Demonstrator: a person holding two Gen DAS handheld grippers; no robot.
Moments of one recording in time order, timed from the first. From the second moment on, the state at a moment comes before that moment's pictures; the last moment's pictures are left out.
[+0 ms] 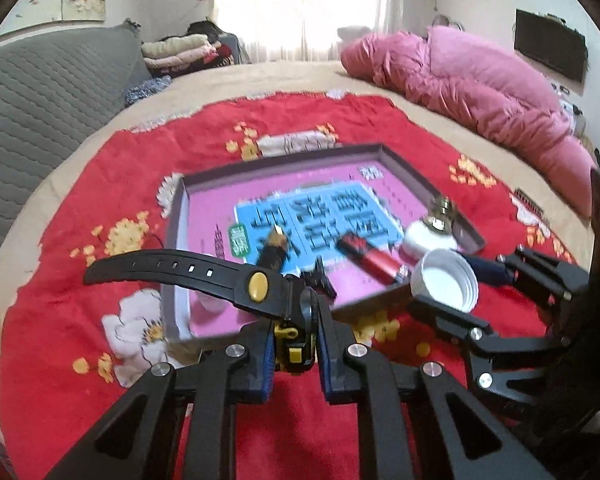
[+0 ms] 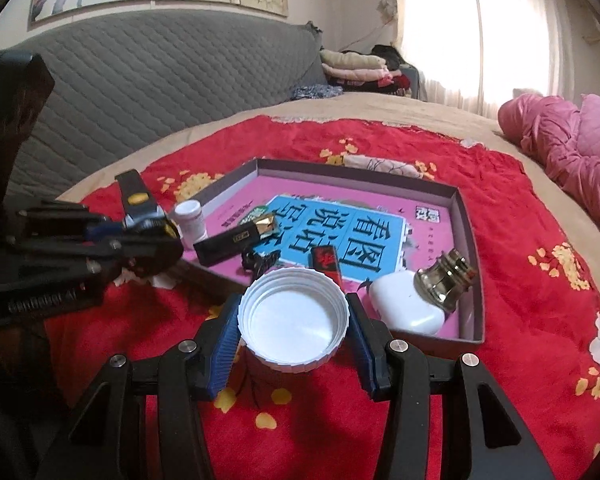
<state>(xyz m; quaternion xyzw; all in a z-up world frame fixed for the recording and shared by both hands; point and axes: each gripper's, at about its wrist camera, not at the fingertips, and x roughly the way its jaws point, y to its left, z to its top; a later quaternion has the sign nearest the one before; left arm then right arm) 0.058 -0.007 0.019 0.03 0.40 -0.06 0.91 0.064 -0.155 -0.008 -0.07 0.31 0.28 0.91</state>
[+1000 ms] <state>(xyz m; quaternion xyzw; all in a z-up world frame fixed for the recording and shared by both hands) 0.110 -0.035 0.028 0.07 0.37 -0.05 0.93 0.095 -0.167 0.007 -0.08 0.25 0.26 0.93</state>
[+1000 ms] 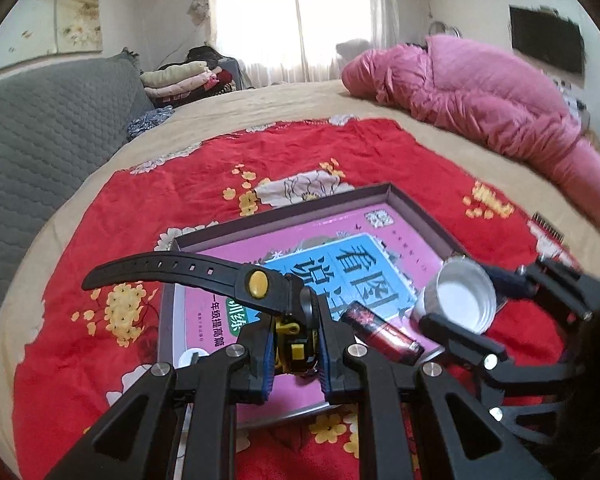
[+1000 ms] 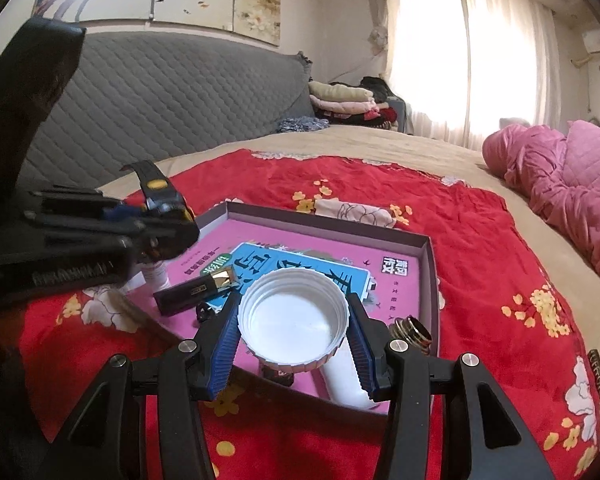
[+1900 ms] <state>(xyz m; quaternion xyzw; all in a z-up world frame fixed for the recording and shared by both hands) 0.127 -0.062 -0.006 0.12 0.41 -0.07 0.90 0.119 -0.167 -0.010 -0.07 0.30 0.27 0.91</state>
